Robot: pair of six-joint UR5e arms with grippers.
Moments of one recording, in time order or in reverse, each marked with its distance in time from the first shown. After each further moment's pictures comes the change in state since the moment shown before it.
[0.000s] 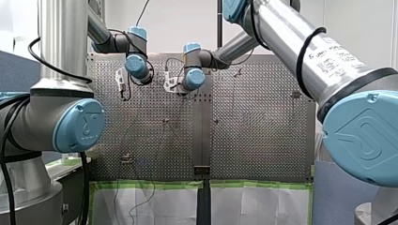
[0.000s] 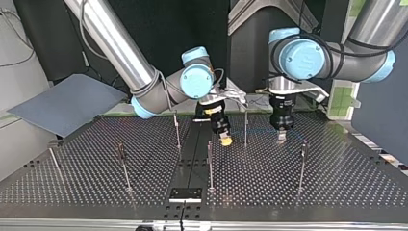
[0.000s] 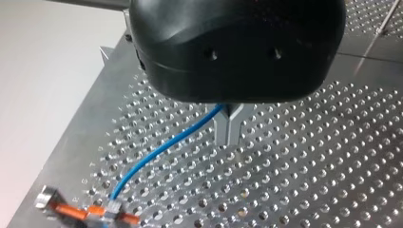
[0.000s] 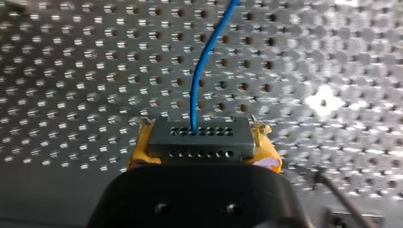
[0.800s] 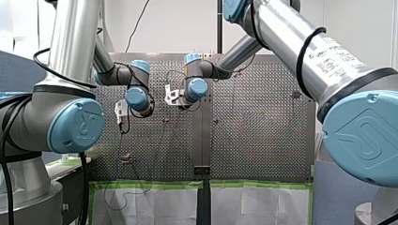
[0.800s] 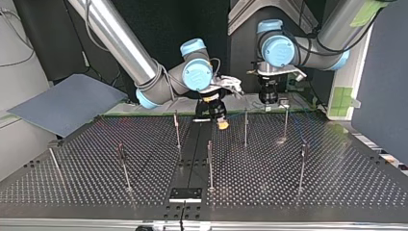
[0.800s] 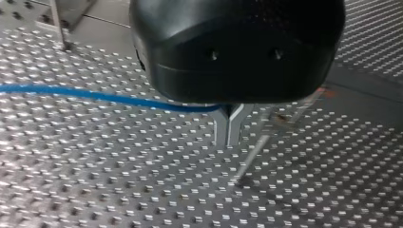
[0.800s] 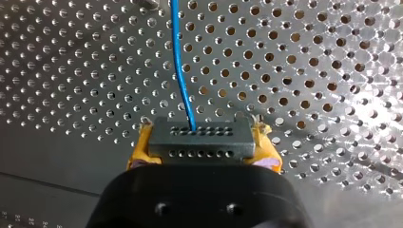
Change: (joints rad) left arm -0.036 -0.167 -0.211 0.211 -0.037 -0.013; right arm 0.000 -0.001 0.121 0.001 -0.005 -0.006
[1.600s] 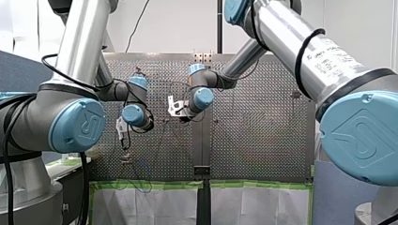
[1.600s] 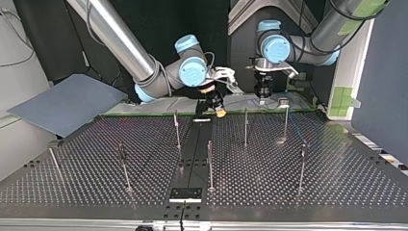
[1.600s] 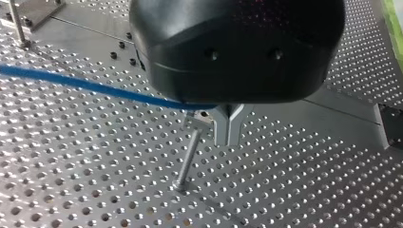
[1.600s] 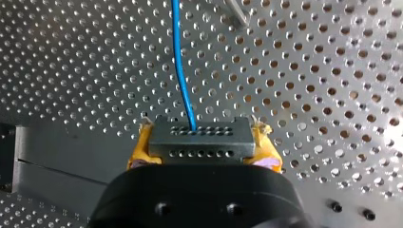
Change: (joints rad) left arm 0.024 -0.116 -0.065 0.175 0.103 -0.049; right arm -0.027 0.004 0.112 -0.022 -0.092 0.005
